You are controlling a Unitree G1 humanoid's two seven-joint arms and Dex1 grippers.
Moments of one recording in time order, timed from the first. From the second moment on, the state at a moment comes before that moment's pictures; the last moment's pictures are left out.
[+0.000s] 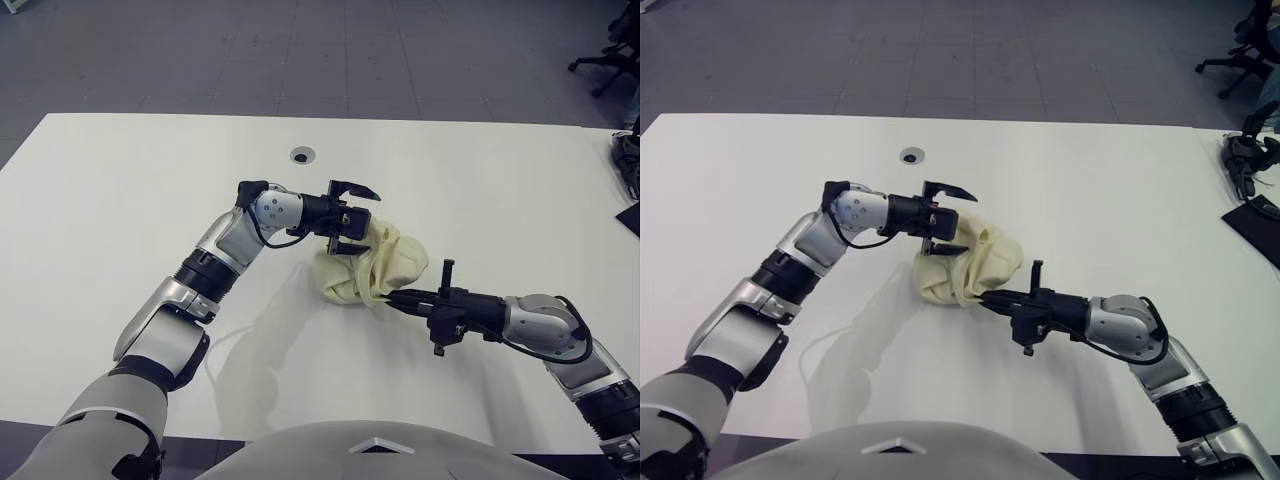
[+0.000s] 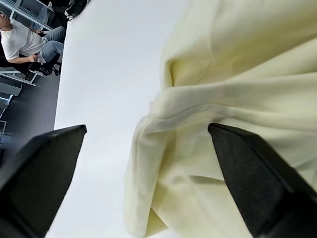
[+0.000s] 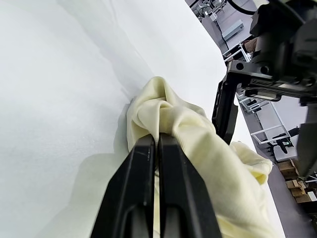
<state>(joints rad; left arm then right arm) -0.75 0.35 -0.53 0.38 0.23 -0.23 -0.97 0.04 -0.81 0.27 -0.06 -0.04 -0.67 0.77</state>
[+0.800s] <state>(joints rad) -0.77 0.30 -0.47 0.37 0.15 -0.11 -1.09 0.06 -0.75 0.25 -0.12 0.02 -0.58 0.77</state>
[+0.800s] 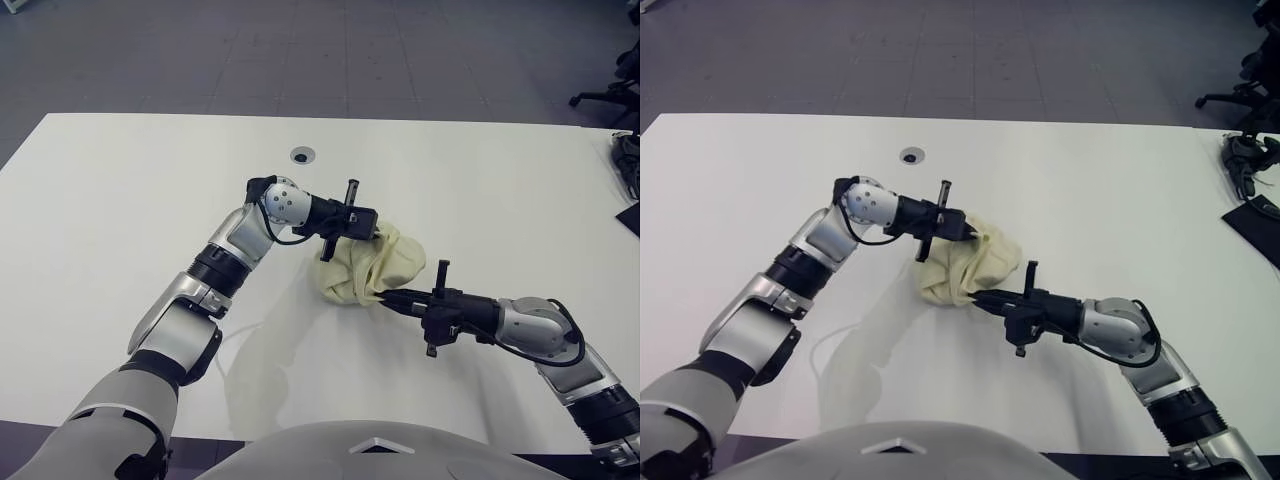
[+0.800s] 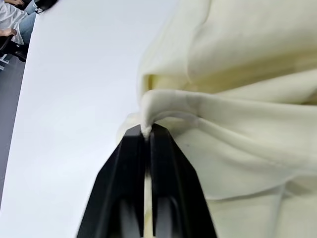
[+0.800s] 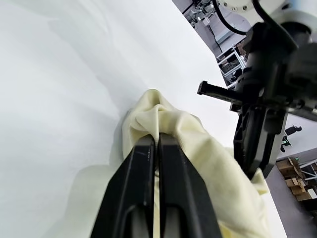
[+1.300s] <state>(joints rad) -1.18 0.56 -0.06 0.48 0.08 0.07 -0.80 -0.59 -0.68 -0.07 0.04 0.43 0.02 0.63</state>
